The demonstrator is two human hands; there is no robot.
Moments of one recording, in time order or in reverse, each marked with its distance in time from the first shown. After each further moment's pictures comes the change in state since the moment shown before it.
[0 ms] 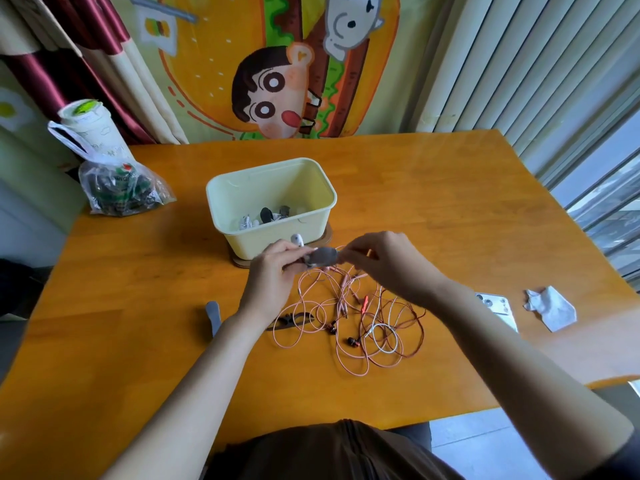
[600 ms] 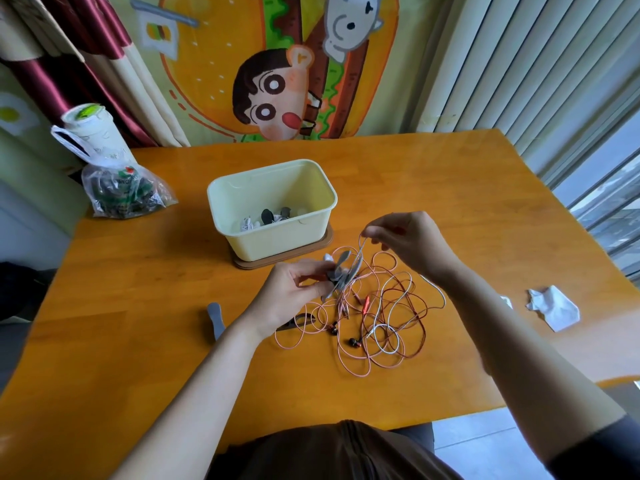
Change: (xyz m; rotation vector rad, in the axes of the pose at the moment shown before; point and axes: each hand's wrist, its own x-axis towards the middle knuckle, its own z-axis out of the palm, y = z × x) left_hand -0.009 0.032 -0.007 -0.645 -0.342 -0.266; right_hand 0.011 0.037 -0.014 0.248 0.190 0.038
